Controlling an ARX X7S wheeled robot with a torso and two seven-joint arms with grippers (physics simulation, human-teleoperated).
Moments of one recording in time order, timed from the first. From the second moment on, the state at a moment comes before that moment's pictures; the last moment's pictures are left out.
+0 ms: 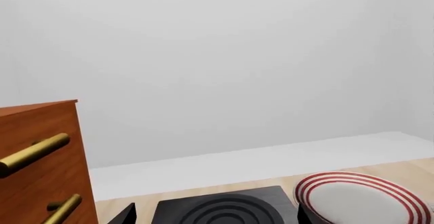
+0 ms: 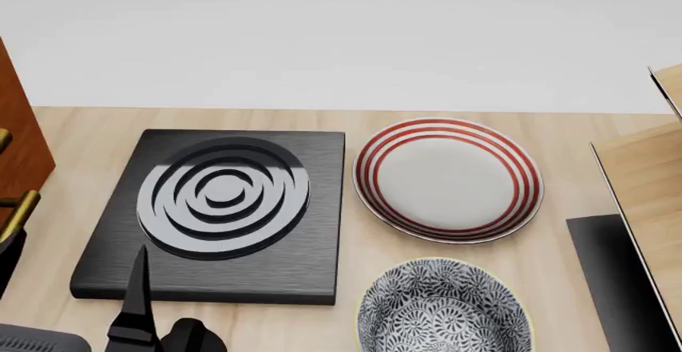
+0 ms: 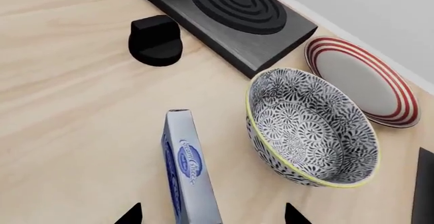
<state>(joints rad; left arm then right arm) -0.08 -0.31 0.24 0.69 -0.20 -0.49 -0.30 -0.33 0.12 0.32 -0.94 -0.45 0.67 -1.19</state>
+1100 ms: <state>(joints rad) -0.08 -0.33 0.26 0.69 -0.21 -0.48 -0.32 -0.36 0.18 0.33 -0.81 -0.39 0.62 -1.08</state>
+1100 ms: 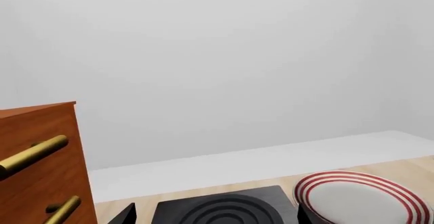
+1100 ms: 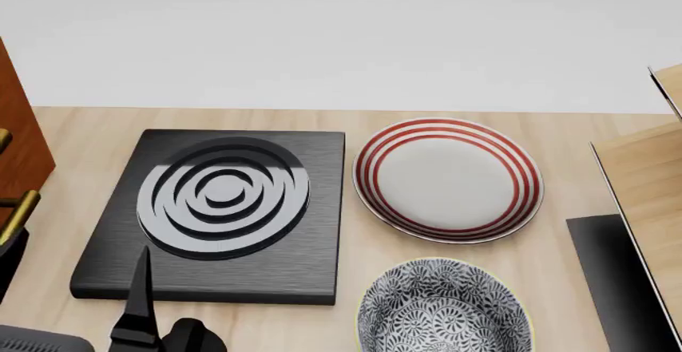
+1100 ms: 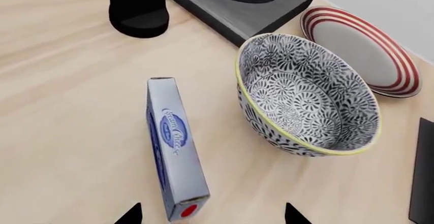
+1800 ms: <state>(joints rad) -0.08 -0.34 0.28 0.68 -0.21 -0.48 -0.33 -0.37 0.25 0.29 -0.66 -0.31 0.48 -1.07</state>
